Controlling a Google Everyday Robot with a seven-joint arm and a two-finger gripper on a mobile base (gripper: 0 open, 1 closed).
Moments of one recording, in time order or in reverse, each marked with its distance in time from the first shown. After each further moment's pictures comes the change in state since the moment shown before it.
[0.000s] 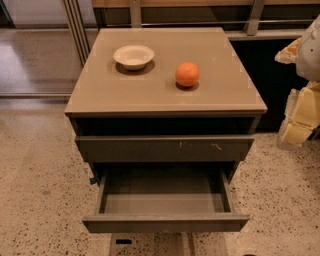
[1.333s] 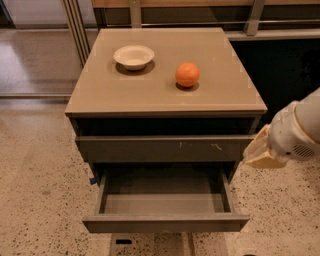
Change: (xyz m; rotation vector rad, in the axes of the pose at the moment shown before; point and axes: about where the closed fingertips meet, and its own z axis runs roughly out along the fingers) arm 0.023 0.053 0.130 -0.113 -0.152 0.074
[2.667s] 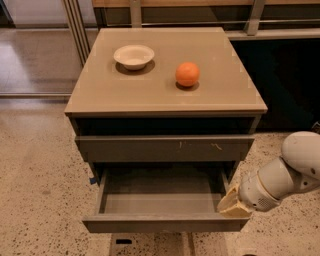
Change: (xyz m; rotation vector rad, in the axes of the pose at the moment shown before) arm 0.056 0.065 0.176 -0.316 -0.160 0.082
